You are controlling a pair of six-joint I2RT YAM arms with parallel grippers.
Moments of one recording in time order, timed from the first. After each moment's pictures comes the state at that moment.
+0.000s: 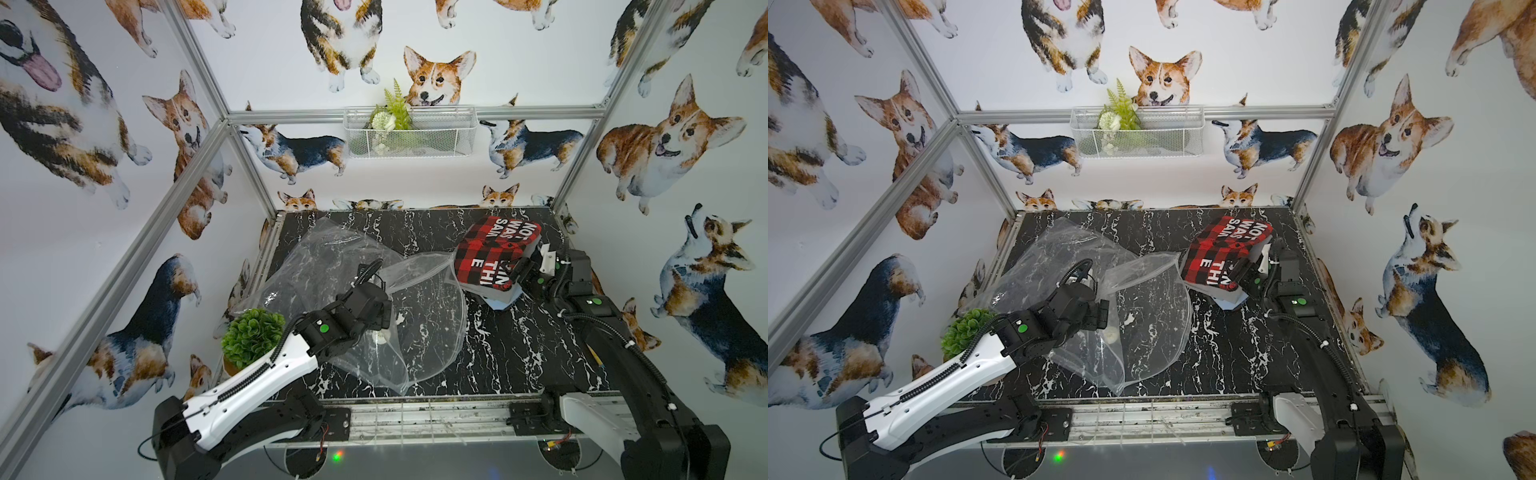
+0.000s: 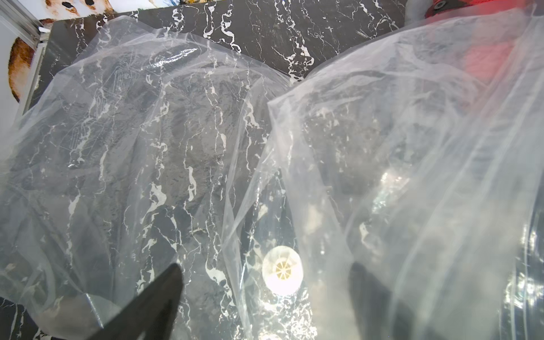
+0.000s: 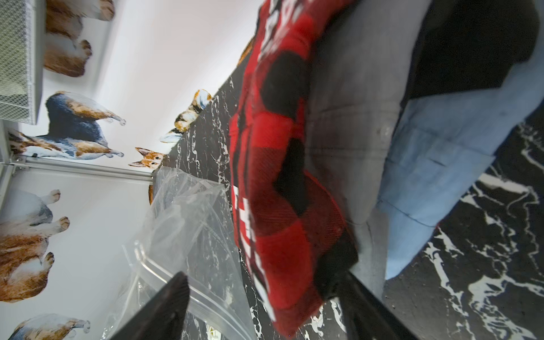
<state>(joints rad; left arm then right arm) -0.86 1.00 0.88 -0.73 -0.47 -0.51 0.09 0.97 0.84 -0.46 -0.32 0.73</state>
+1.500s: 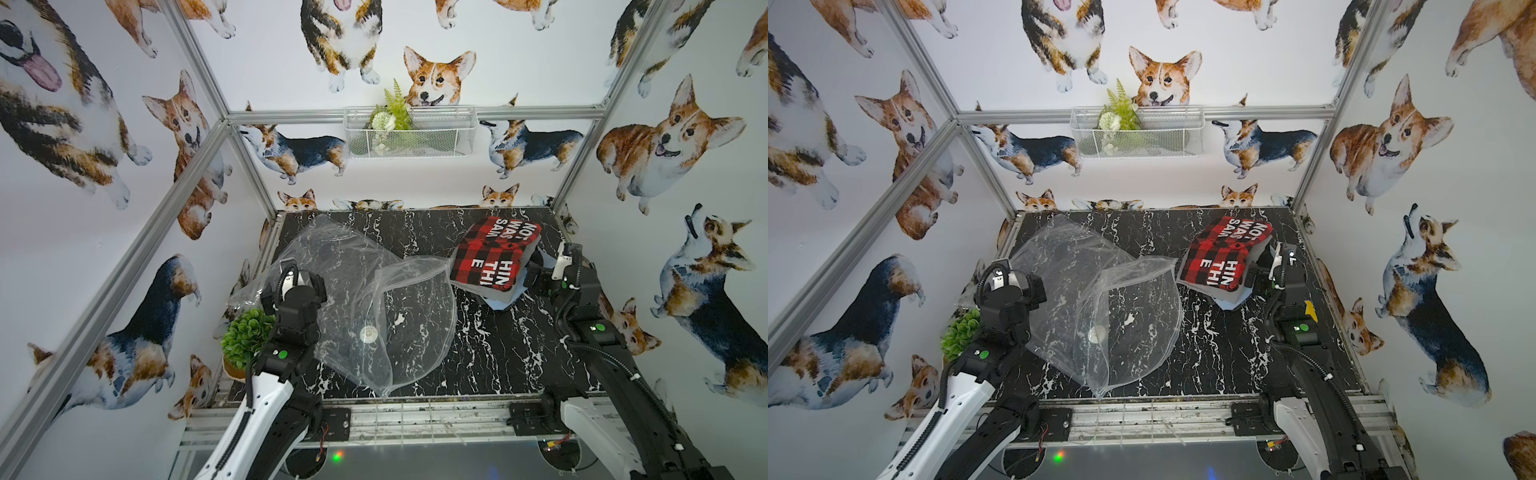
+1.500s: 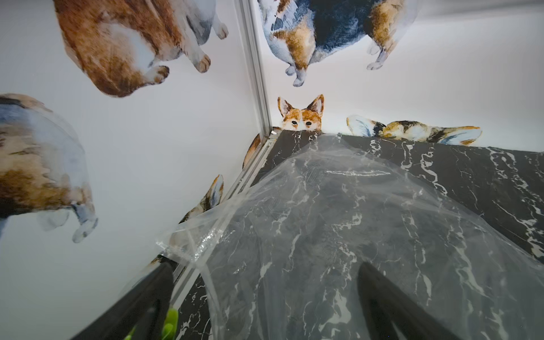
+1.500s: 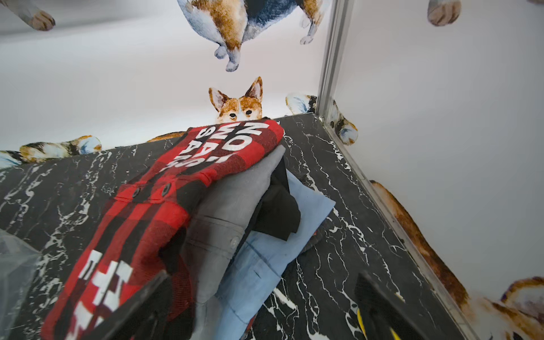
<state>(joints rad) -0.27 0.70 0.53 -0.16 -0.61 -0.06 0.12 0.79 0.56 -0.14 0.24 0.12</state>
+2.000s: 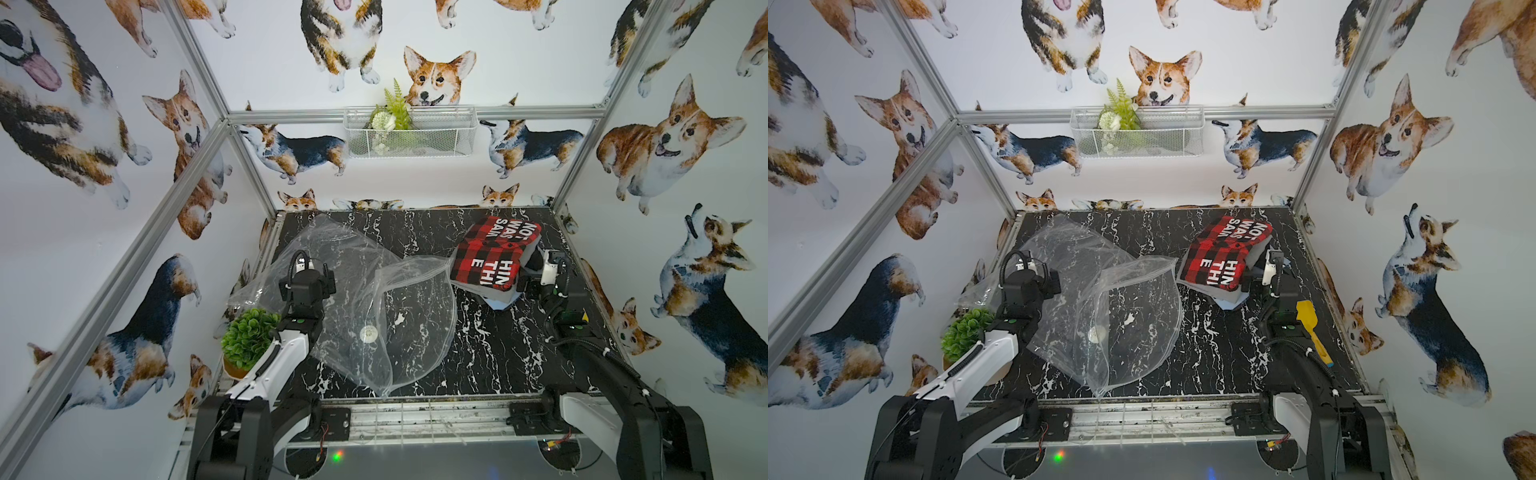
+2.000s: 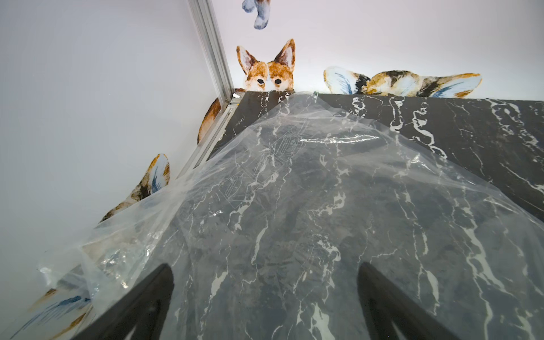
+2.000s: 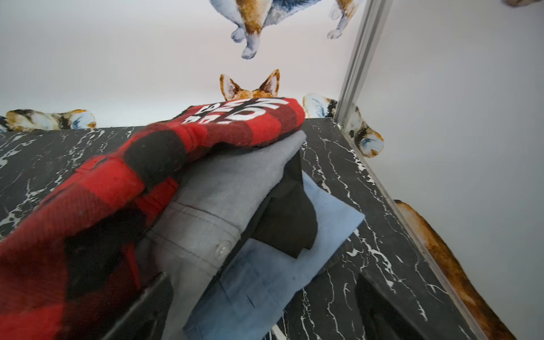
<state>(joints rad) -0.10 1.12 0.49 0.19 -0.40 -0.06 0.04 1.02 0.39 0.30 0.08 0.02</state>
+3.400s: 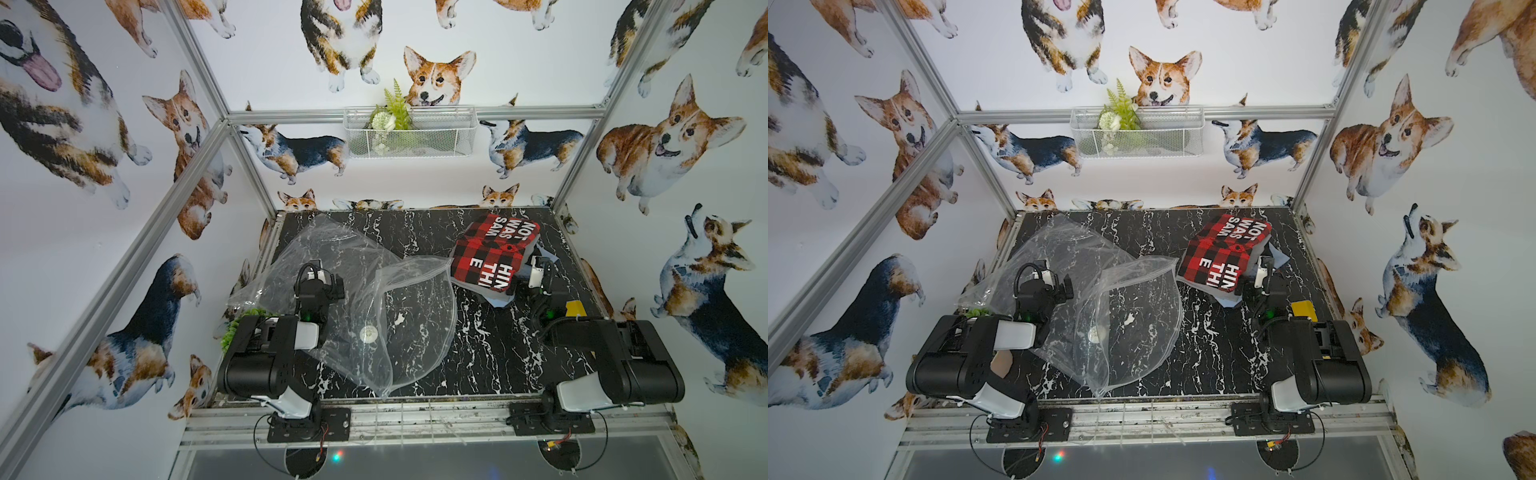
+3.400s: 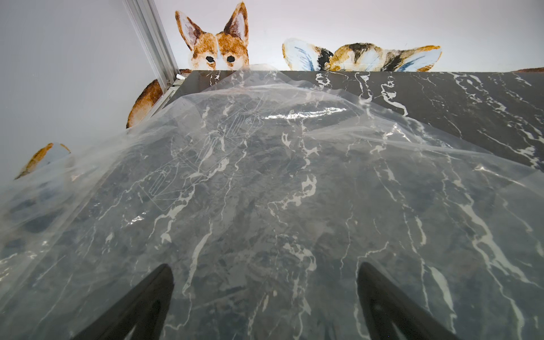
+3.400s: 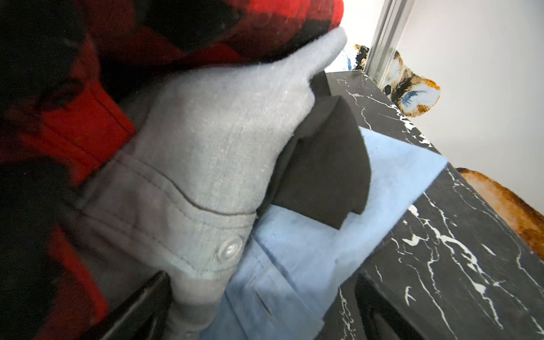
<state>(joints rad) -0.08 1.57 0.37 0.81 -0.20 -0.03 0.02 1.45 0.33 0.74 0.04 0.07</state>
